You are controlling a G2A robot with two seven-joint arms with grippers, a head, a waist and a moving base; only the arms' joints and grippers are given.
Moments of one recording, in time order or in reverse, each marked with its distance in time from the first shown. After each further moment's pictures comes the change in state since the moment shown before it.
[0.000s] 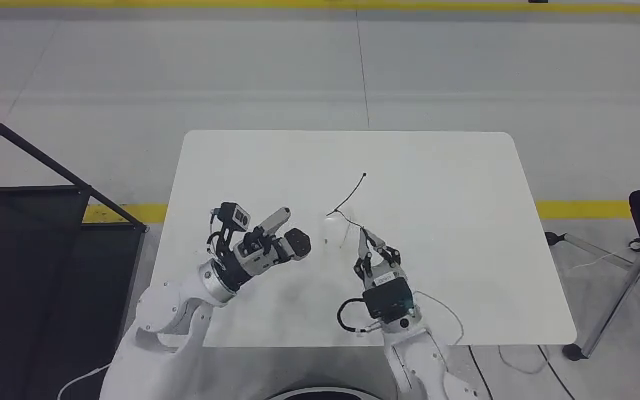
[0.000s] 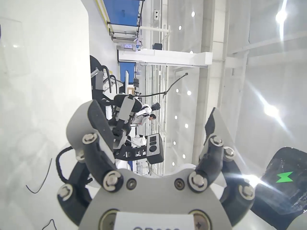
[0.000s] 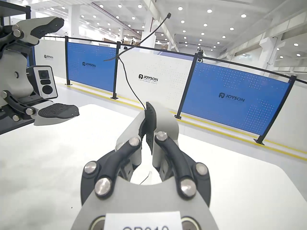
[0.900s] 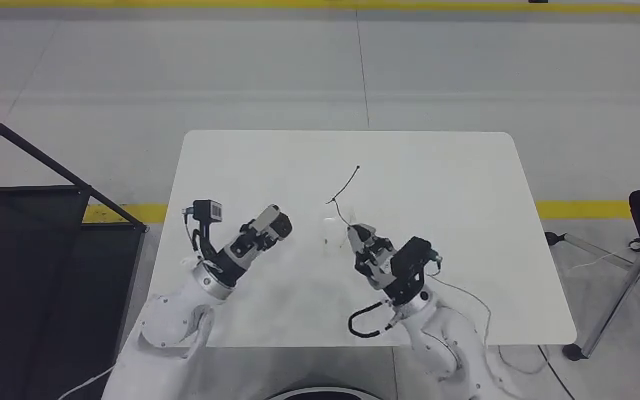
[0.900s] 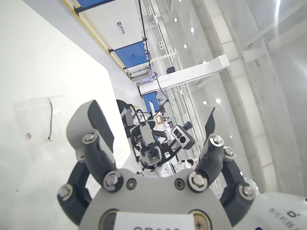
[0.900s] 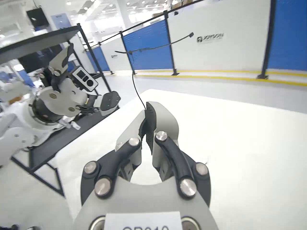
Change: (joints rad) left arm 0.024 -0.013 -0.012 0.020 0.261 -0.271 0.169; right arm 0.023 0.036 0.110 -0.059 0.413 -0.484 0.254
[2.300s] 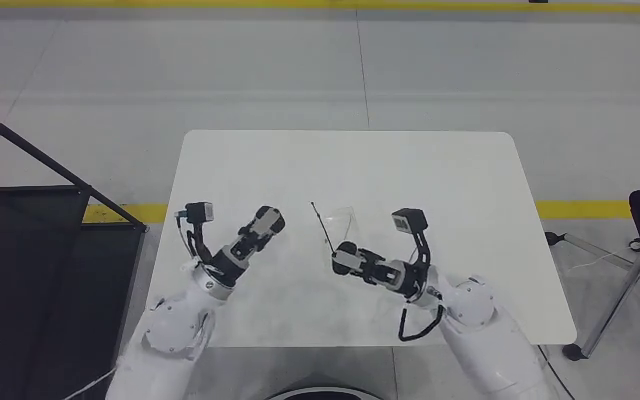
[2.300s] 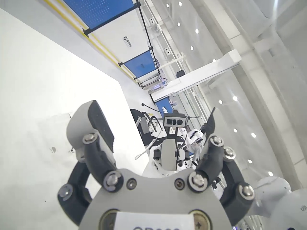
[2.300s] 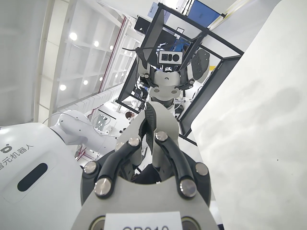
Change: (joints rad) left arm 0.010 -0.009 -0.009 0.026 0.202 -0.133 0.106; right arm 0.245 0.048 0.017 0.238 1.582 -0.372 1.139
